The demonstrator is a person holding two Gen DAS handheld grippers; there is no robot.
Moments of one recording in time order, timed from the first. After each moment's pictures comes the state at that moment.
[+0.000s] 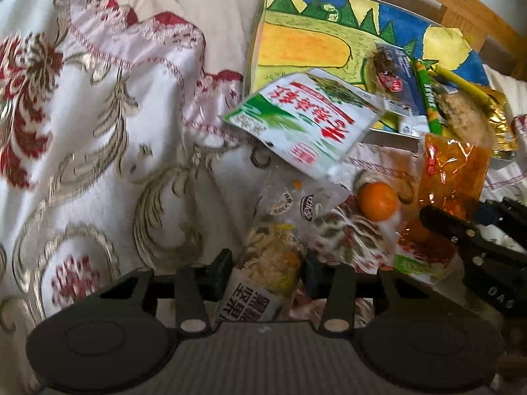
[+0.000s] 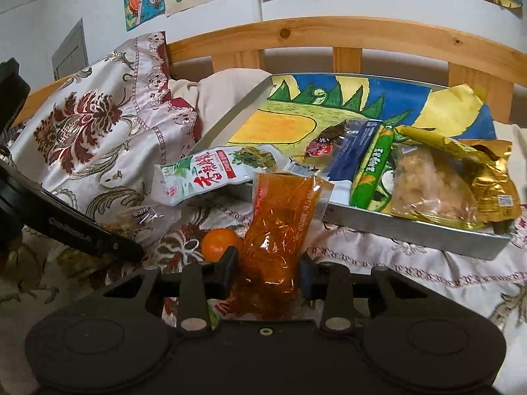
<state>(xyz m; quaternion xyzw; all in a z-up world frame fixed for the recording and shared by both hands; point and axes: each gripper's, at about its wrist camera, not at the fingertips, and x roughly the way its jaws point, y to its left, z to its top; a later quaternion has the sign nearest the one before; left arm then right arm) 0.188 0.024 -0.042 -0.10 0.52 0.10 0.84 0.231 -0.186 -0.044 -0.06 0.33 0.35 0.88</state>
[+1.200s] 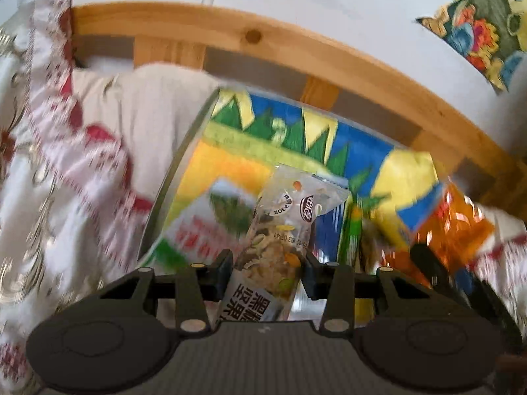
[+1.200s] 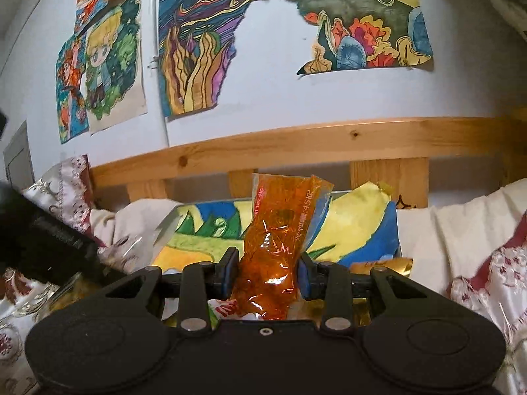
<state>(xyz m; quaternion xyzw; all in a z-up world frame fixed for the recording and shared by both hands) 0.304 -0.024 0.035 -0.19 0.41 0.12 0.89 0.323 -0.242 0.003 0.05 0.19 0.25 0.95</state>
